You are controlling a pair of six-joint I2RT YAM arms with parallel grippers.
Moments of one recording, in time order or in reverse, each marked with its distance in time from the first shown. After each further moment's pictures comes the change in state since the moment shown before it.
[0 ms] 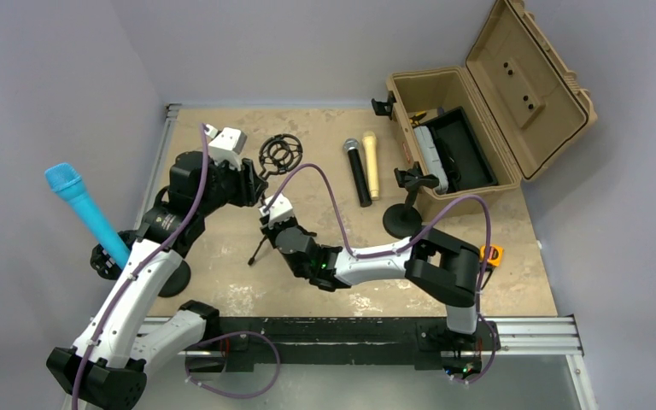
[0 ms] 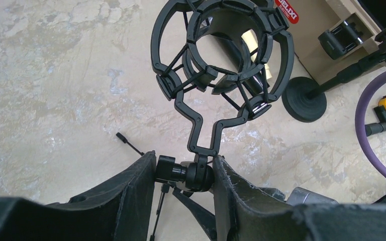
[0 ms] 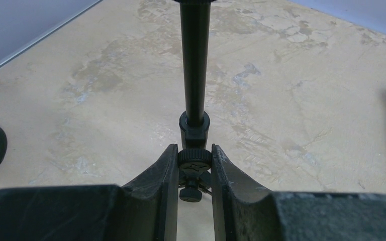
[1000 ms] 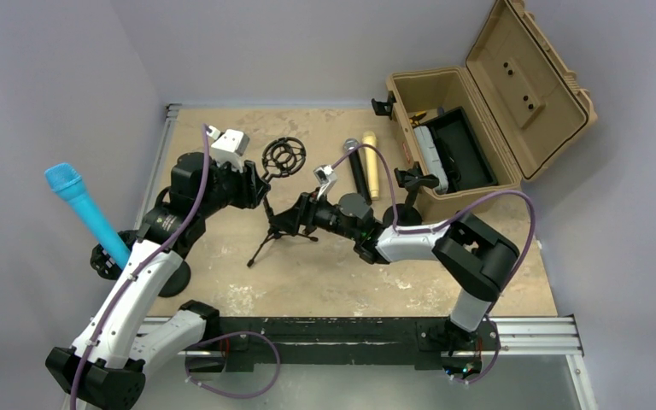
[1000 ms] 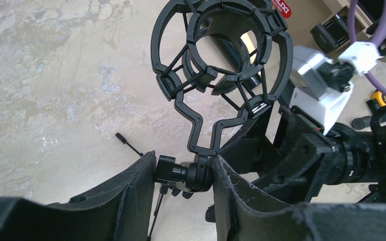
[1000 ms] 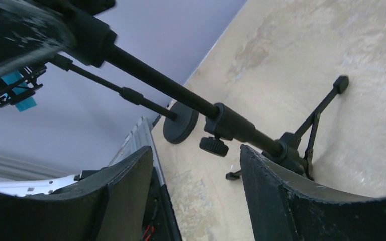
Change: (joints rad) left arm -0.014 -0.003 -0.001 -0.008 0.014 -0.003; right arm -0.336 -0.174 -0.290 0.266 -0.957 0.719
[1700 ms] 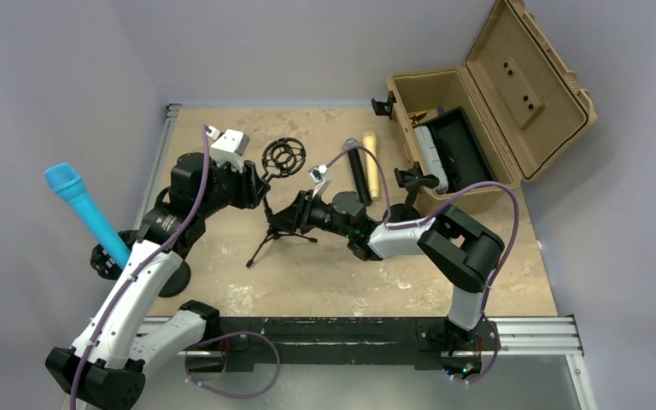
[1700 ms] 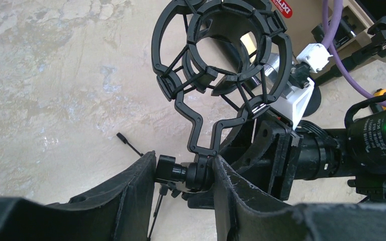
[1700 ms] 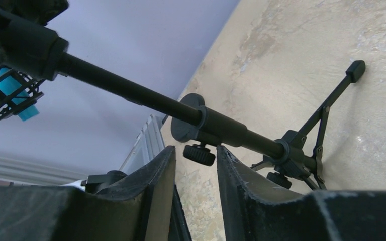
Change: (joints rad) left arm -0.002 -0.002 -0.001 -0.002 -0.003 0.000; right arm -0.005 0.096 0.046 0.021 -0.047 0.112
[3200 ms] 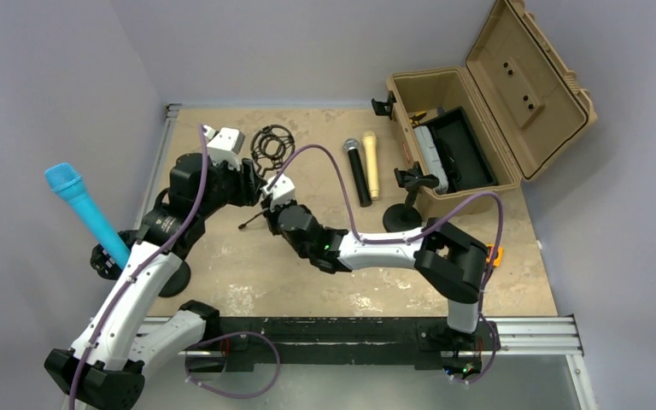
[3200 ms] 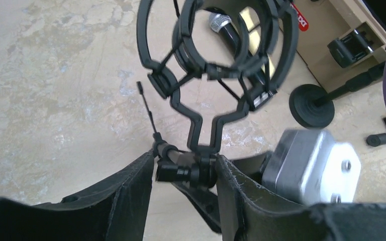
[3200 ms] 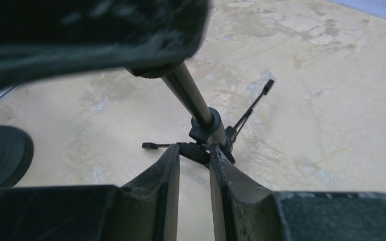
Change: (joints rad) left arm -0.003 -0.007 -0.001 0.016 -0.090 -0.006; right arm 0.270 0.065 0.342 -0.444 0.876 -0.743
